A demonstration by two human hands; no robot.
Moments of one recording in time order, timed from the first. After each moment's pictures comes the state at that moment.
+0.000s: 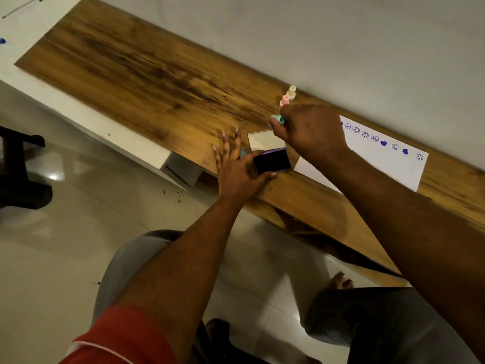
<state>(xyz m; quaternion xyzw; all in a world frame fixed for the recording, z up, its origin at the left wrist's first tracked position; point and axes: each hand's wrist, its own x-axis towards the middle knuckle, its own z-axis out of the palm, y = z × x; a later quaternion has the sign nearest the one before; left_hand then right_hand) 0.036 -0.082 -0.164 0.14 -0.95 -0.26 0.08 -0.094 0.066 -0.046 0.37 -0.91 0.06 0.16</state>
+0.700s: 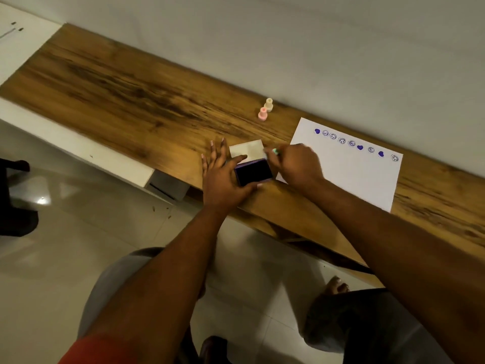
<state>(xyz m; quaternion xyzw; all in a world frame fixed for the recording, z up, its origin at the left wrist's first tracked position) 0.025 -0.079 -0.146 0.11 -0.95 -0.29 0.07 -0.078 0.109 -0.099 0.23 -0.96 0.17 -0.06</state>
